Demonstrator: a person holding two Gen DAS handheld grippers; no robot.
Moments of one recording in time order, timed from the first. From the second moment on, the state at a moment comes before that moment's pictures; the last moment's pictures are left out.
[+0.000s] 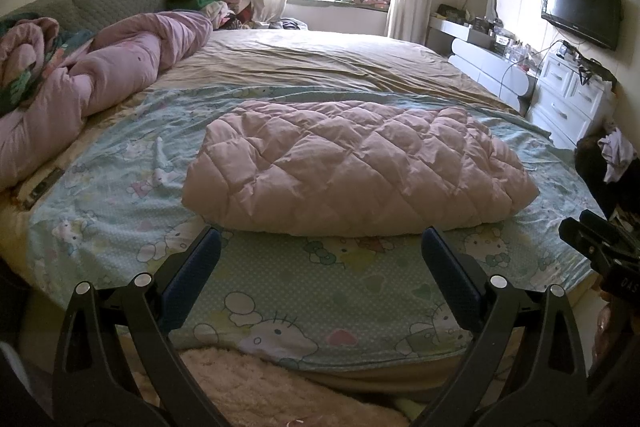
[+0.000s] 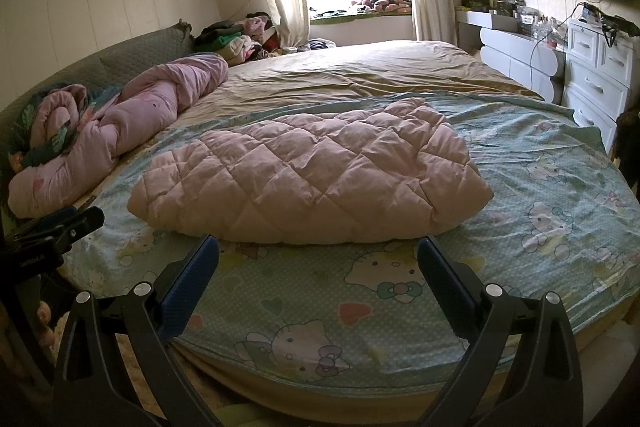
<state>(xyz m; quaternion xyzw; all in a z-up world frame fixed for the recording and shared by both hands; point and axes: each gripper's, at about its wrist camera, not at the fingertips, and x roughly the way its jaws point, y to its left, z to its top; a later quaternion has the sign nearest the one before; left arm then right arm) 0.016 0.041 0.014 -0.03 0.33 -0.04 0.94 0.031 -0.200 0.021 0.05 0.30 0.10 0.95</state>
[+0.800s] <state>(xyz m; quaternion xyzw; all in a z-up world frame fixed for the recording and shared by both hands) 0.032 0.060 -0.007 -0.05 0.36 -0.01 0.93 0.034 -0.203 -0.003 0.06 0.33 0.08 0.94</state>
